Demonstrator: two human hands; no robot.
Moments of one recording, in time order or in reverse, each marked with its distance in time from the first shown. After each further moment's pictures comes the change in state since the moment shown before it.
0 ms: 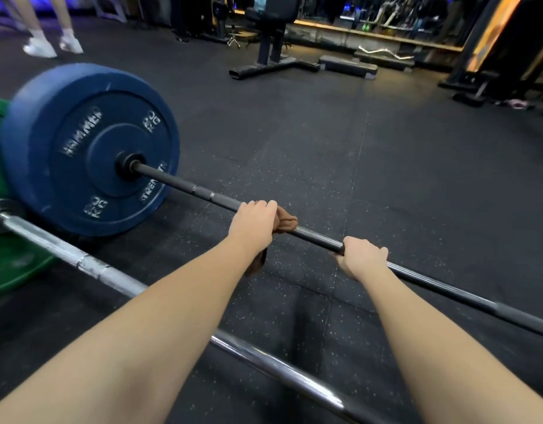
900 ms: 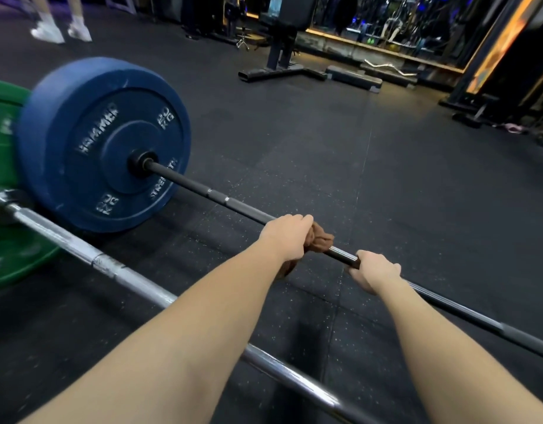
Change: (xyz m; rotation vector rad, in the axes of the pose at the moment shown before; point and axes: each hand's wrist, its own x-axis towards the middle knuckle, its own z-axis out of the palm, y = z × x) left_hand -0.003 0.012 0.000 -0.206 -0.078 0.199; right_hand -0.016 -0.006 -0.008 0.026 -0.058 0.045
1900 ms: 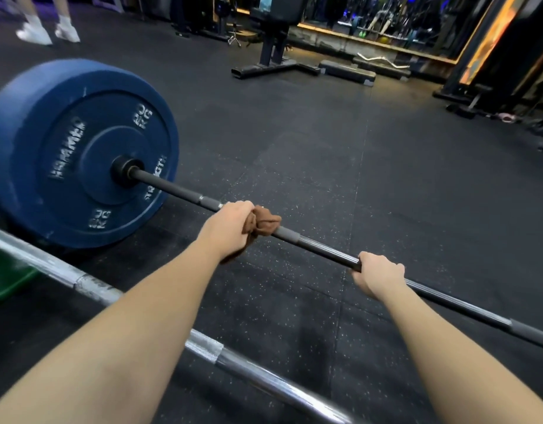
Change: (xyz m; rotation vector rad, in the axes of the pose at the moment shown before) left_hand -0.050 -0.116 0.005 -0.213 0.225 -0.097; right_hand -0.021 -0.002 0.011 -0.093 0.054 -0.009
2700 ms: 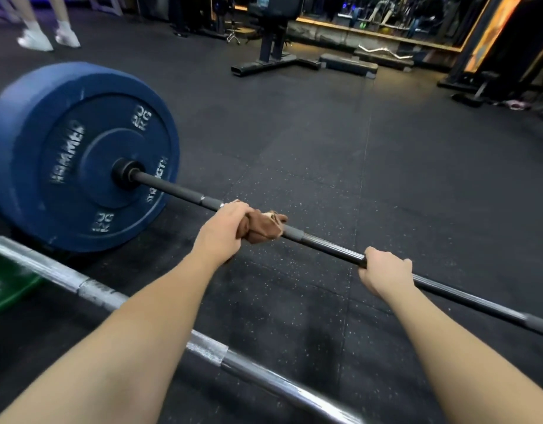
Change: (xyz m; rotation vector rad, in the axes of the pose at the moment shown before) left_hand -0.017 -0.010 0.008 -0.083 0.080 -0.019; right_hand 0.002 -0.001 0.009 -0.027 0.088 -0.003
